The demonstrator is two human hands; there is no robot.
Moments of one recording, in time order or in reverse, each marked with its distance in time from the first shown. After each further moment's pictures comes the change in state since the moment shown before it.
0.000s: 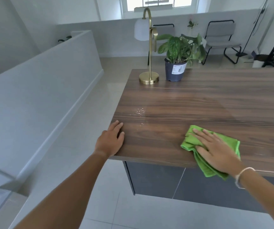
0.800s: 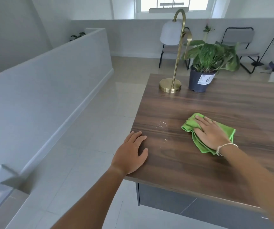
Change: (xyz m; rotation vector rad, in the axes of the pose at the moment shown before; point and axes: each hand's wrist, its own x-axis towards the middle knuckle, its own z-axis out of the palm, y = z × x) left_hand 0.018 -0.018 0.003 -0.114 0.013 0.198; right_hand 0.168 -0.032 0.003 -0.047 -0.005 0.087
